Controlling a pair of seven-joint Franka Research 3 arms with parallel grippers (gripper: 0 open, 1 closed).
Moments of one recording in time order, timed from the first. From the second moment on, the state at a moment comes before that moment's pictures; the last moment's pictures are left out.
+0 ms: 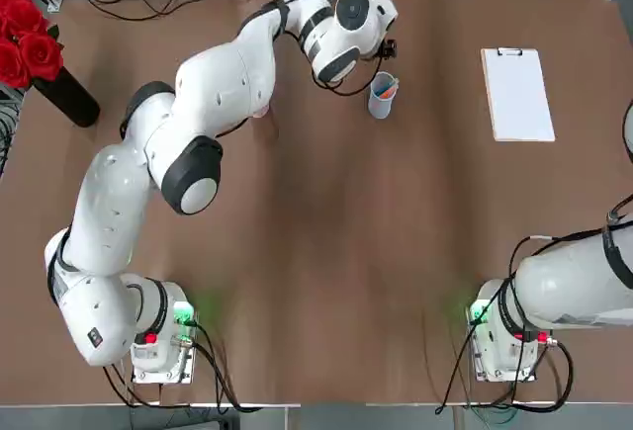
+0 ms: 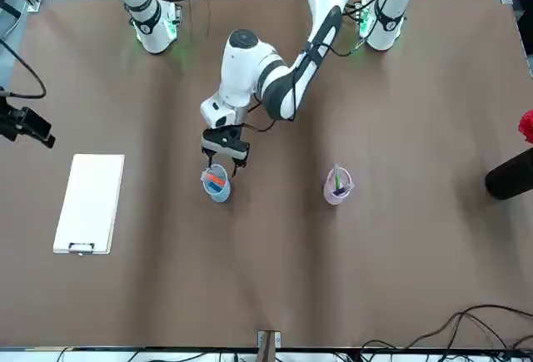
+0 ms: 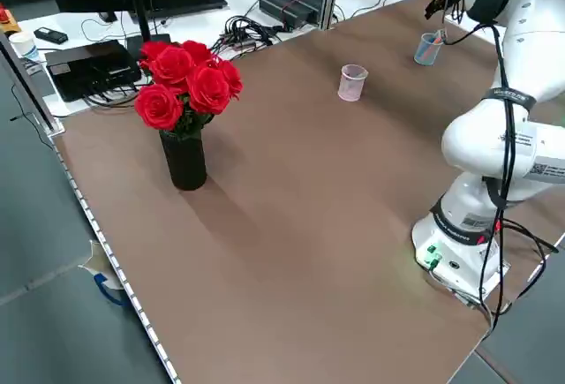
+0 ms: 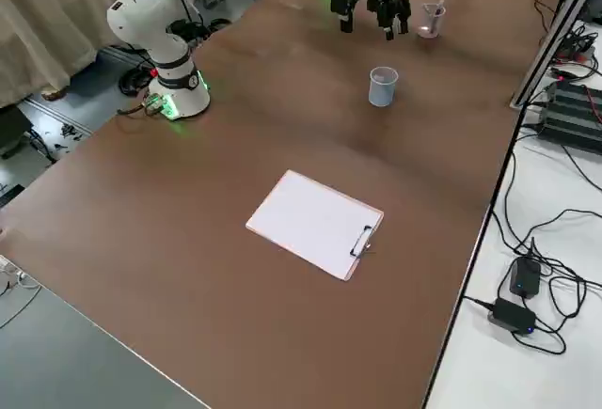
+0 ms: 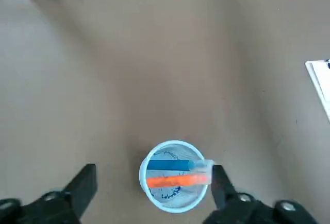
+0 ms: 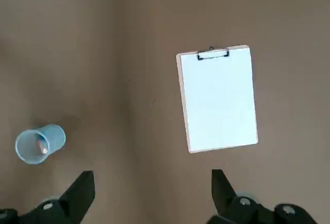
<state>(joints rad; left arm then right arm) -0.88 0.82 -0.06 -1.17 0.30 2.49 -0.96 -0.05 0.13 0.04 -1.39 -0.03 1.55 0.10</state>
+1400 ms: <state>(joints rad) -0.21 0.34 -0.05 -1.16 -0.11 1.53 -0.45 0.10 0.36 0.11 -1.86 0.55 2.10 -0.07</state>
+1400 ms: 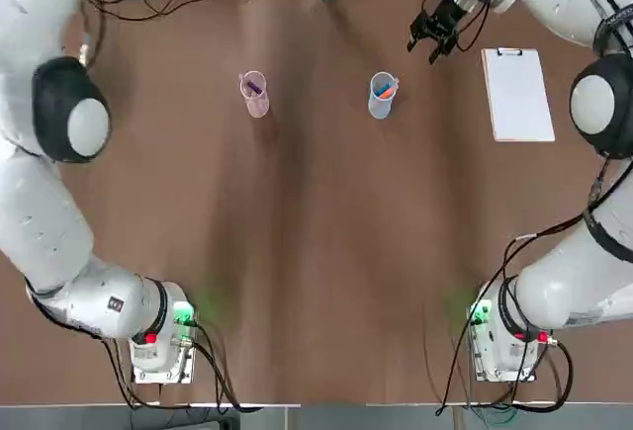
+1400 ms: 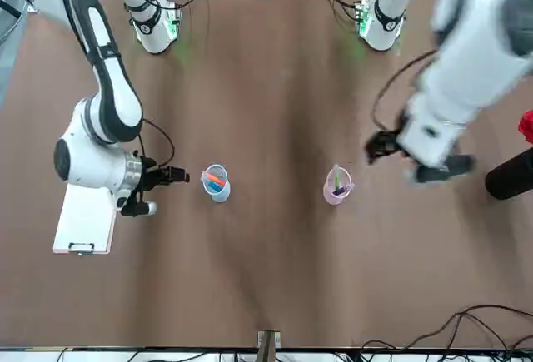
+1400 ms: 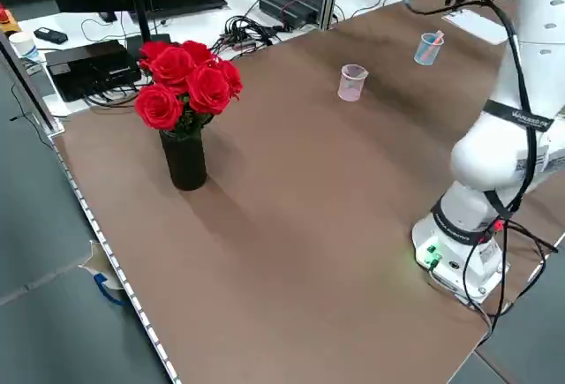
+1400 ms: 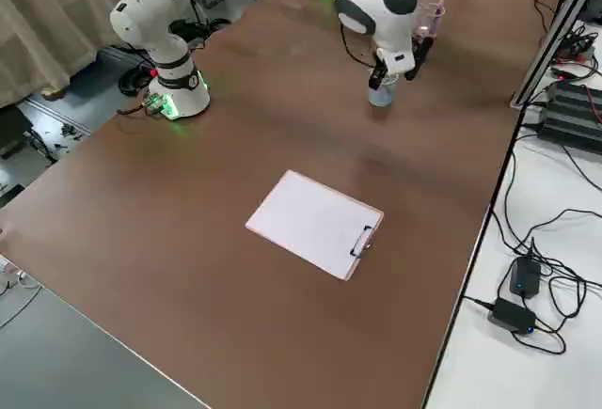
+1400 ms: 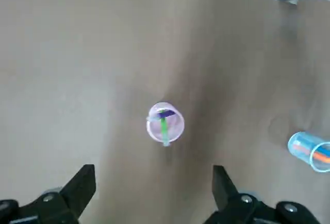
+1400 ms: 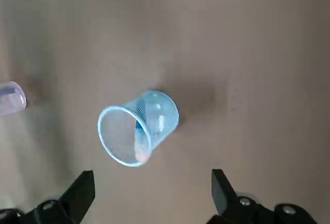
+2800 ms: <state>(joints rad) -0.04 -0.06 -0.07 -1.67 -0.01 1.65 -0.09 0.18 0.27 0.12 -2.16 1.02 2.47 -0.44</state>
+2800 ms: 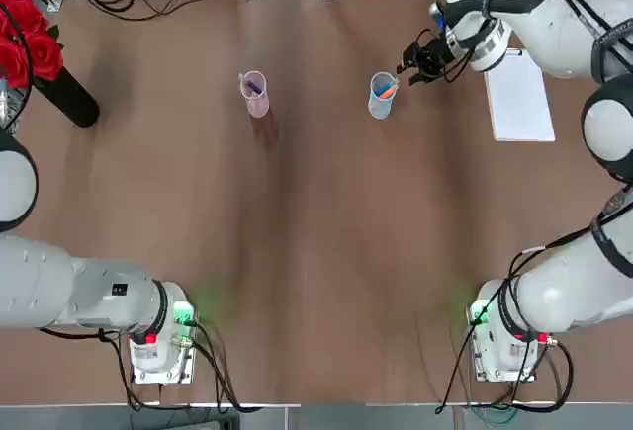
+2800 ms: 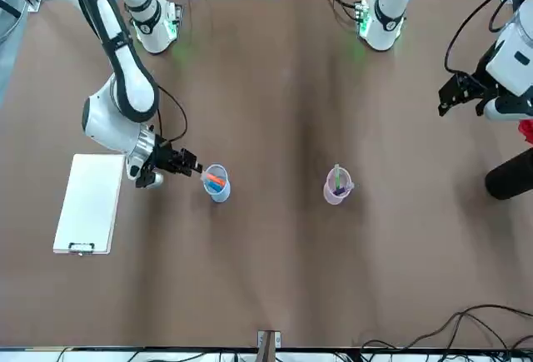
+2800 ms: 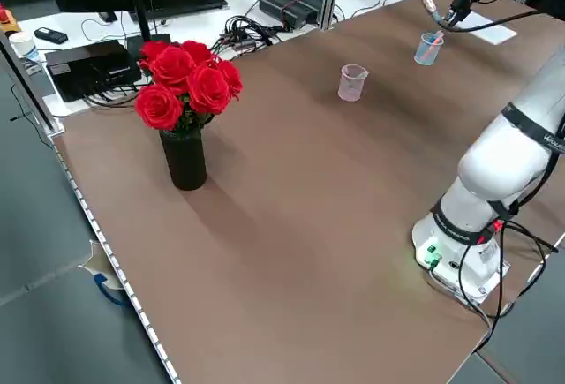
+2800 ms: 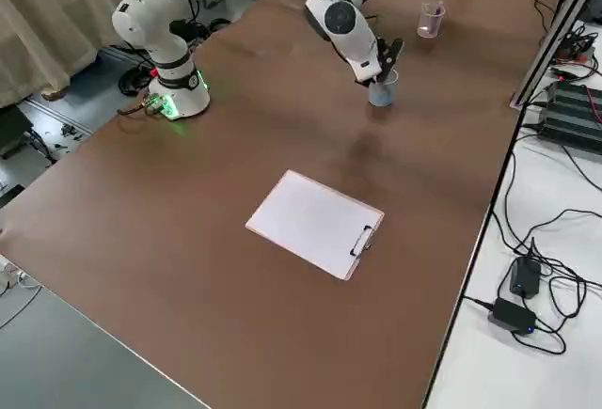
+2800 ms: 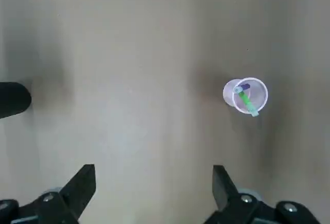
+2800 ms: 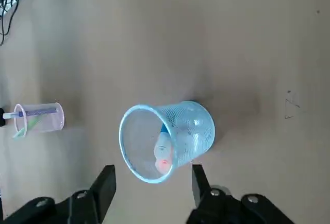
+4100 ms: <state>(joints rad) -0.04 -0.04 -0.06 -1.65 -0.01 1.65 -0.11 0.24 0.32 0.12 -2.16 1.08 2.56 -0.44</state>
